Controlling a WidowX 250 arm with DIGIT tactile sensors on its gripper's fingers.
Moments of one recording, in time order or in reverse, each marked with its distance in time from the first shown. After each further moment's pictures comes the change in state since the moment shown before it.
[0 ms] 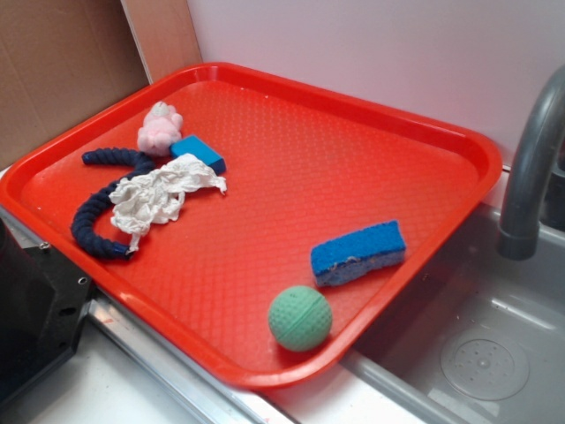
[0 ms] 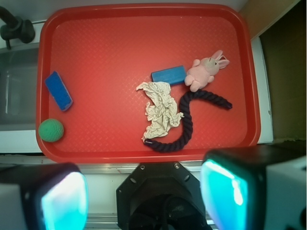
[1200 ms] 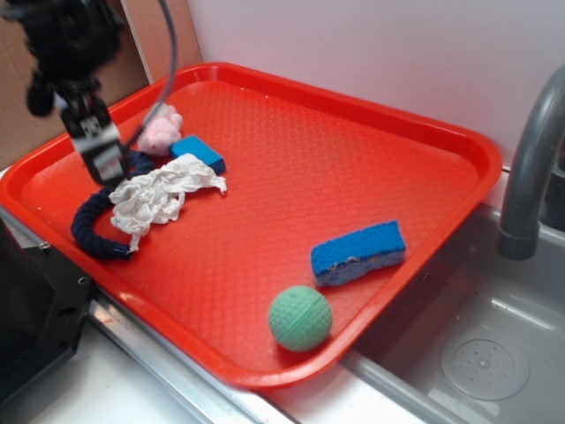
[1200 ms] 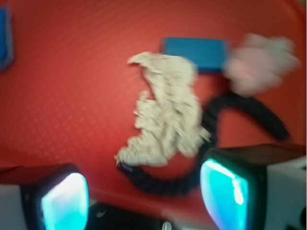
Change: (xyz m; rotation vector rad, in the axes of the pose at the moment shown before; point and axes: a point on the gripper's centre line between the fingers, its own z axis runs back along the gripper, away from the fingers) arm 0.010 0.027 -0.163 -0.043 0.089 -0.389
